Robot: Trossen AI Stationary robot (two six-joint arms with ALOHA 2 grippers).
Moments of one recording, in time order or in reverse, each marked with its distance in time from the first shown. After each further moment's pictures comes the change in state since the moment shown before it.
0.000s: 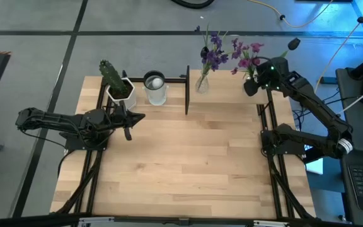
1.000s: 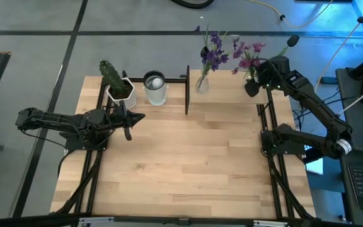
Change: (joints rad) left arm 0.000 0.000 0.000 0.007 0.000 0.000; right arm -0.037 -0.001 0.001 0.011 -0.046 -0.141
